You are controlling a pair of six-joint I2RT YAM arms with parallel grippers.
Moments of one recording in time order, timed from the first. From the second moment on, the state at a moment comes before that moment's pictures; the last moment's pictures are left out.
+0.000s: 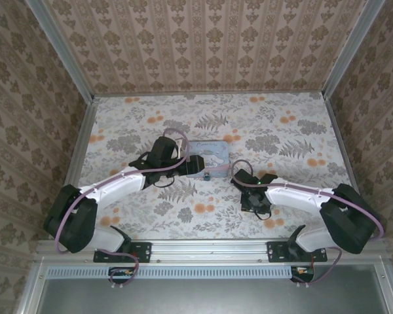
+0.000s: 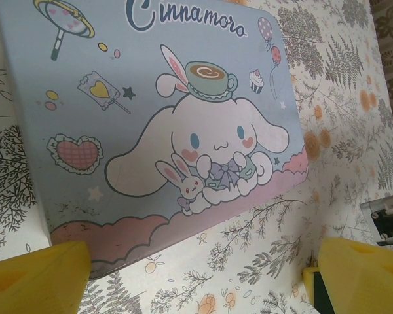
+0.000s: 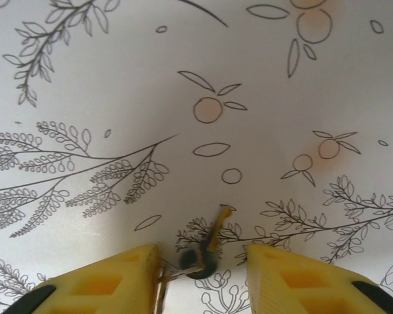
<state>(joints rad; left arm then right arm) -0.66 1.39 0.78 -0.12 0.31 -0.66 0.75 1.40 0.66 -0.74 0.13 0.95</state>
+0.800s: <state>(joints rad) -0.66 1.36 0.75 -0.11 0.26 -0.65 0.76 1.27 0.56 -0.49 0.09 0.98</state>
